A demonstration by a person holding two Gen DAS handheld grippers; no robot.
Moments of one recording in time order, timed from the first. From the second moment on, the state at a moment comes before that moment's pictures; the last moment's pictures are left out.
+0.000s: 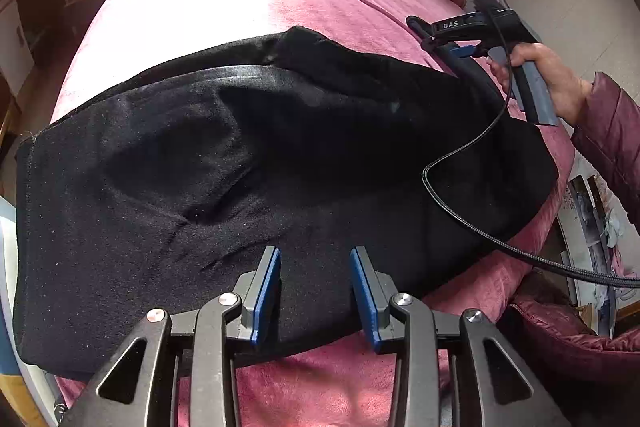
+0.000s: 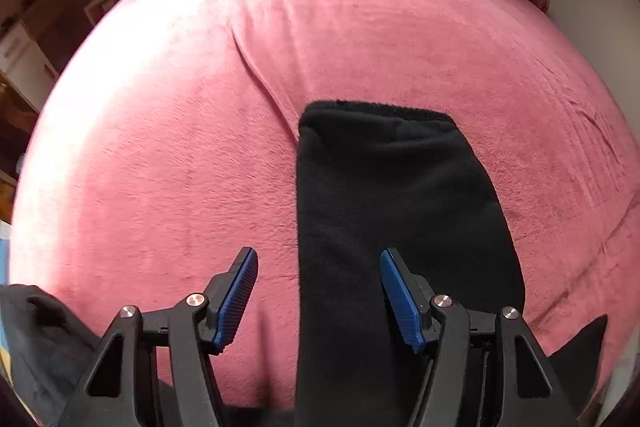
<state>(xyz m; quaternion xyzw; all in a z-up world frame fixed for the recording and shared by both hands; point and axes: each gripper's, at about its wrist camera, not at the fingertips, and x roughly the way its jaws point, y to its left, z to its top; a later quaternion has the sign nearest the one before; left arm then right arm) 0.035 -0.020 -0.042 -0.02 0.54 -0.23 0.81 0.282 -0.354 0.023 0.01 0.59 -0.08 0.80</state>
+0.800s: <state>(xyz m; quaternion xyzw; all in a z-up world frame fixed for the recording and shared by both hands) 0.049 -0.102 -0.033 0.06 0.51 -0.30 0.80 -0.027 -0.597 0.104 0.45 0.33 -0.20 0.81</state>
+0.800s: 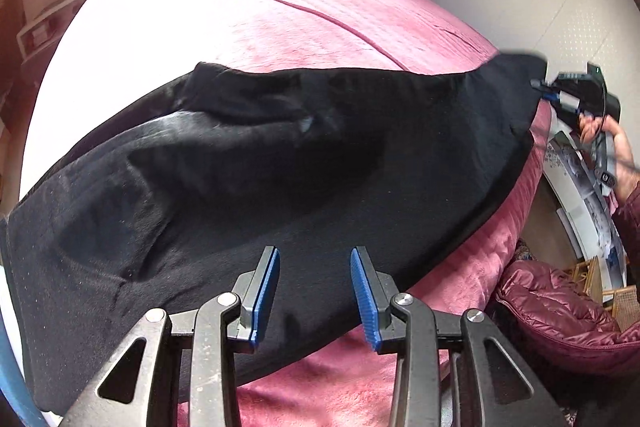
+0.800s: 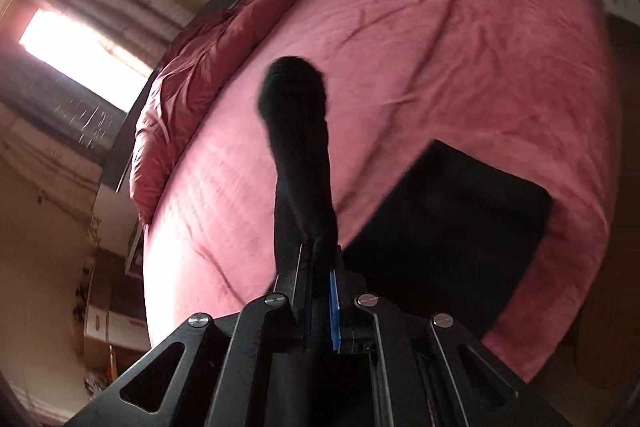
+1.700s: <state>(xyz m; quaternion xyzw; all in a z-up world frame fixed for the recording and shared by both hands) 0.029 -0.163 -0.050 0.15 0.51 -0.35 0.77 -0.095 -0.652 0.051 0.45 0.37 -0.29 0.76</state>
